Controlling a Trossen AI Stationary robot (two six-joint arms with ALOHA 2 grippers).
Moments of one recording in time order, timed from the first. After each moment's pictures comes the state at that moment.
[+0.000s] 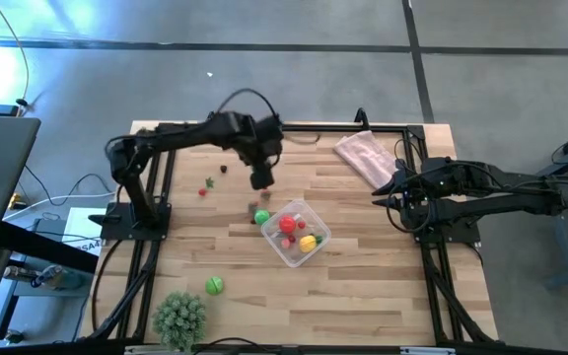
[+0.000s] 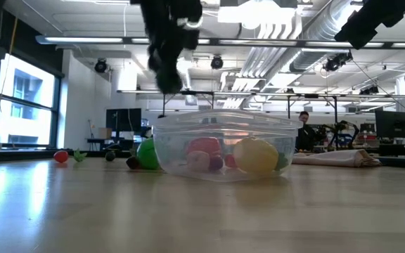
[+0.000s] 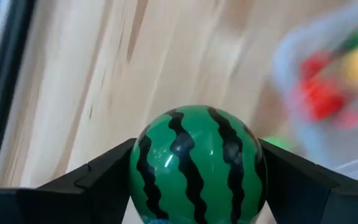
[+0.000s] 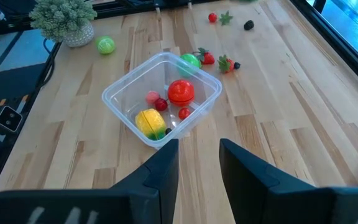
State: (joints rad) left arm 0.44 1.78 1.67 -1.14 0.01 0.03; right arm -0.03 0.56 0.73 -0.72 -0.03 0.11
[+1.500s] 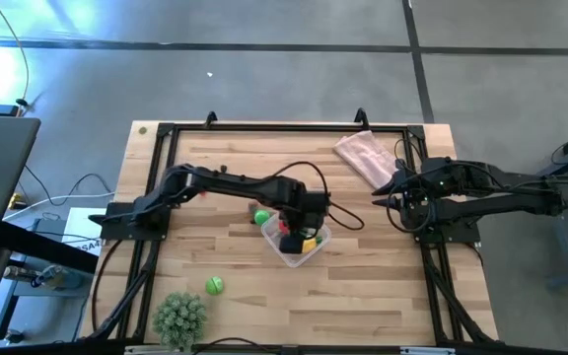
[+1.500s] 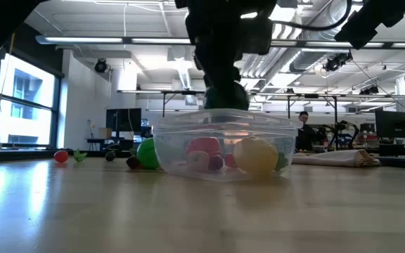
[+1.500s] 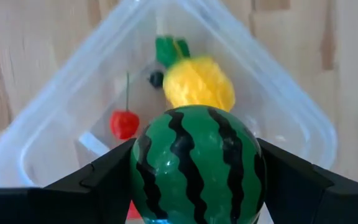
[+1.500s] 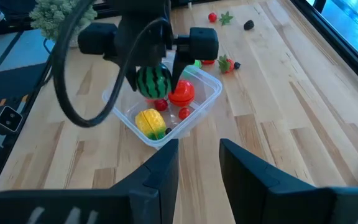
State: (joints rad) left arm 0.07 2.19 1.94 -1.06 0.14 0.07; right arm -0.03 0.56 0.73 -0.72 -0.03 0.12
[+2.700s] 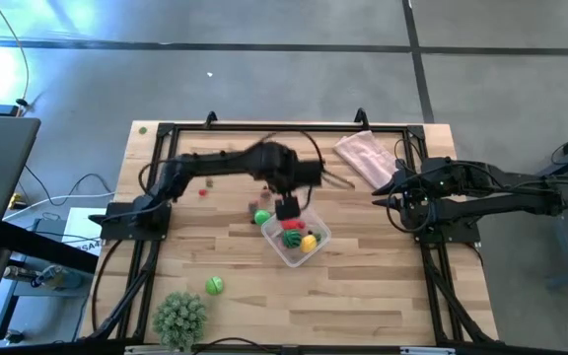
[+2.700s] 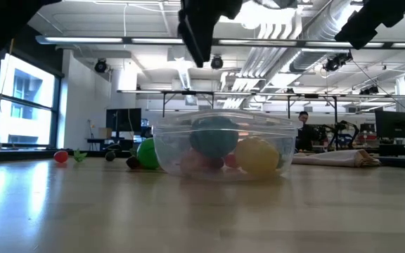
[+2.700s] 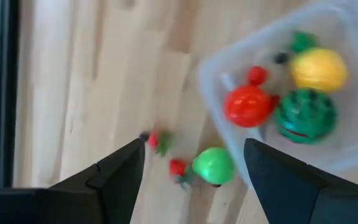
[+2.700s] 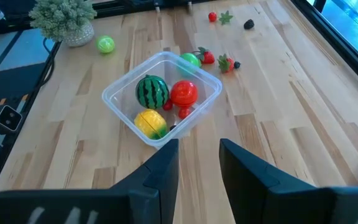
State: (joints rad) left arm 0.15 2.17 2.34 -1.57 -0.20 -0.17; right arm -0.03 0.56 0.73 -0.72 -0.03 0.11
